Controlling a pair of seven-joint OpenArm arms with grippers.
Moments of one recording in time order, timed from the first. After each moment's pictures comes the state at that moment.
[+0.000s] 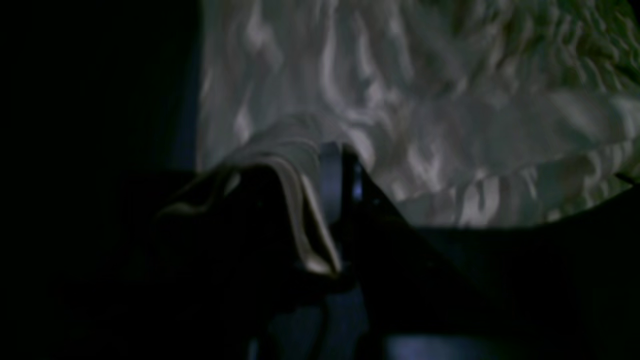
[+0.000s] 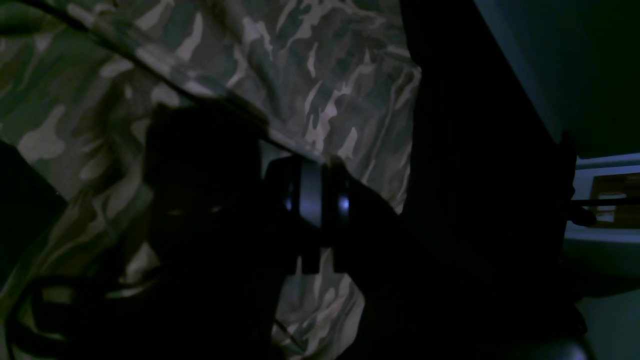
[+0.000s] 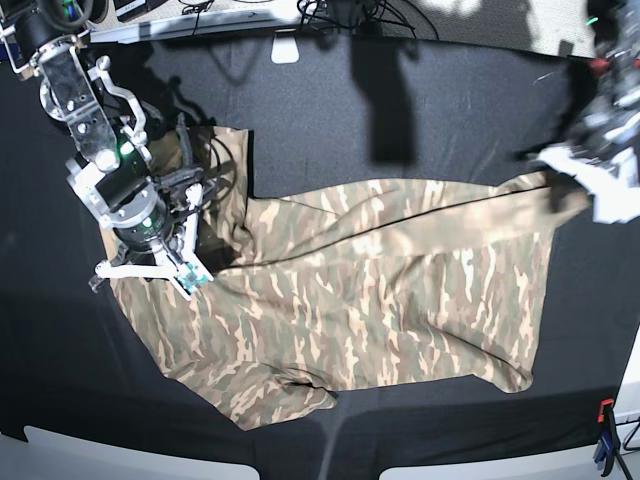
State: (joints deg) left arm 15.2 -15.4 -16.9 97.3 -31.1 -21.6 30.5; right arm 1.6 35.6 -20.6 112.7 -0.1 7.5 -52.7
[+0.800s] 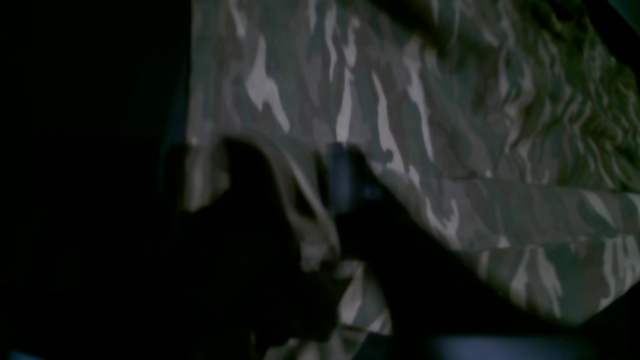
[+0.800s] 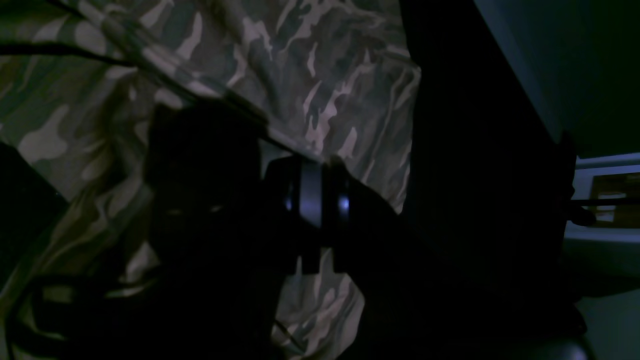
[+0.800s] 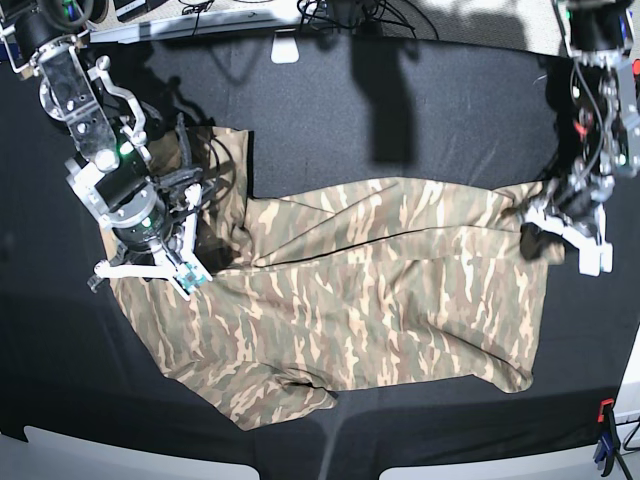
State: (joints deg) left arm 0.1 -15.4 -15.2 76.6 -37.2 -24.0 30.4; right arm 1.6 35.6 -20.6 112.7 -0.1 7.6 -52.6
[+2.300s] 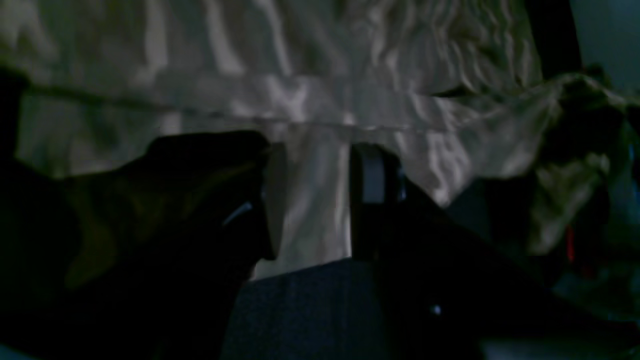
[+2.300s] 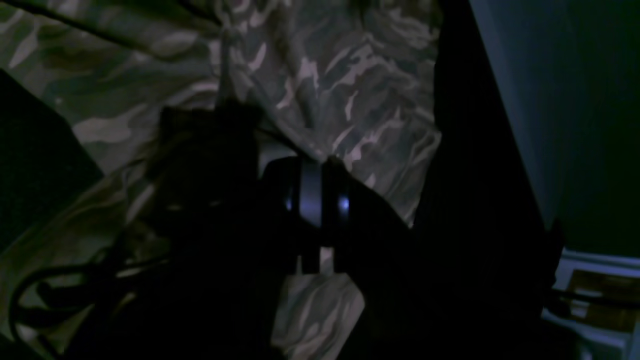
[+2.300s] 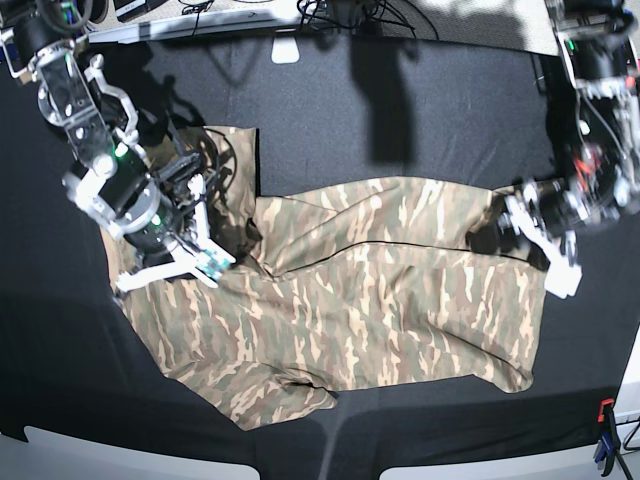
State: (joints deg) left arm -2.0 -14.0 -15.2 76.7 -53.7 -31.1 56.5; right arm 4.2 35.7 -20.6 112.1 -0.9 22.4 -47.3
